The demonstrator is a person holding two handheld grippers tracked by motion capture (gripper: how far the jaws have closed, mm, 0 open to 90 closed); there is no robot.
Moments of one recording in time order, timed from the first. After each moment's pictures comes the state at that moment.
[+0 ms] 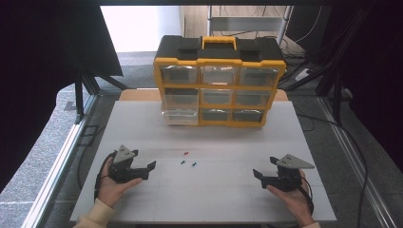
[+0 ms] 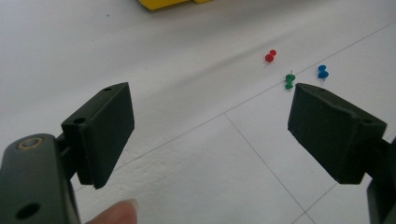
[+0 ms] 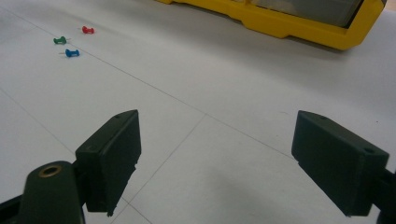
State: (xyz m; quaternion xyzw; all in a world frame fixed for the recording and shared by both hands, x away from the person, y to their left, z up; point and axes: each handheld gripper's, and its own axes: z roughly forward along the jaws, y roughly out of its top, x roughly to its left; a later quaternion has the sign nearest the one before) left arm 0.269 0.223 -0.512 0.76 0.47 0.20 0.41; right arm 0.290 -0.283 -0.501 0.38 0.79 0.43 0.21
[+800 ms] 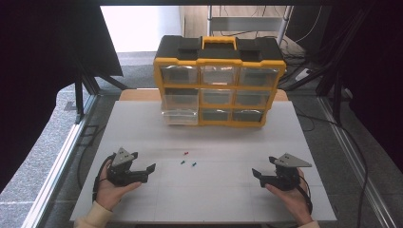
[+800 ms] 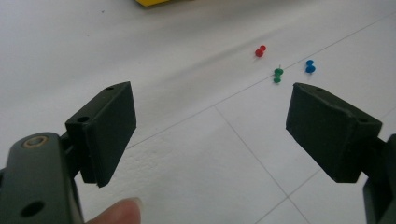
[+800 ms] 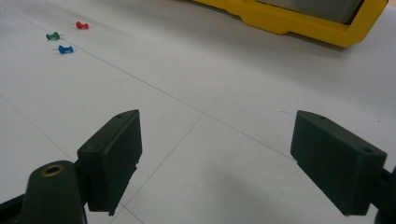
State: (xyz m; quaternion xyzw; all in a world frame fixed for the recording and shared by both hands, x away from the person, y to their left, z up) left arm 0.257 0.222 -0.507 0.76 0.47 0.19 0.41; right arm 0.293 -0.279 -0.502 0.38 0.79 0.42 0.21
